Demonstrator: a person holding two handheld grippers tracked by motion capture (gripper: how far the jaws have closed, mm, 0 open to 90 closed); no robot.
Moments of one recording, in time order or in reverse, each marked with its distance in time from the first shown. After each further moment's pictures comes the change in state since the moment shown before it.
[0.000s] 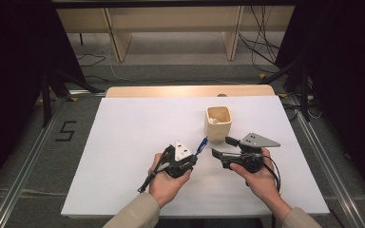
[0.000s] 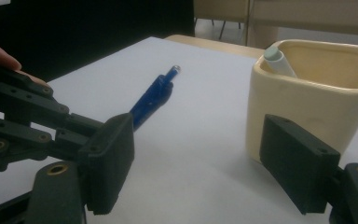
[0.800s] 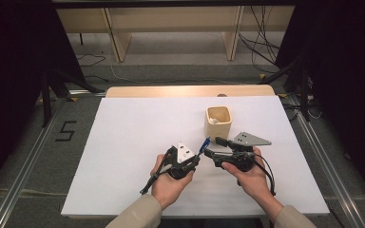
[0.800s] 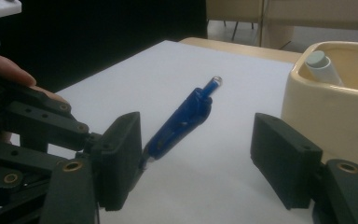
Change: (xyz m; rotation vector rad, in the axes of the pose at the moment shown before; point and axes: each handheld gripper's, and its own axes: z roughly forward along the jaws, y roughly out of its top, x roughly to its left) left arm -0.007 0.000 0.001 -0.023 0.002 0.001; right arm 0.011 0.003 0.018 -0.004 0.053 0.031
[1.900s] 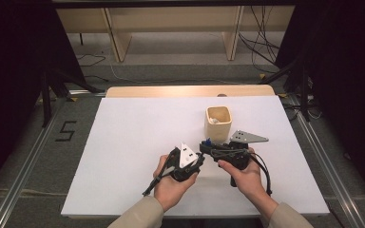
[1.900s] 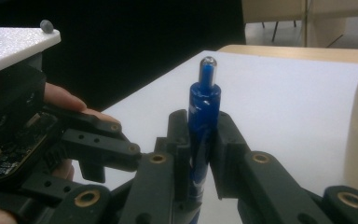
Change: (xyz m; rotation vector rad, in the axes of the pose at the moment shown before) left arm -0.007 0.002 0.000 -0.077 -0.009 0.078; right arm 0.005 0.006 0.006 -0.038 0.160 0.095
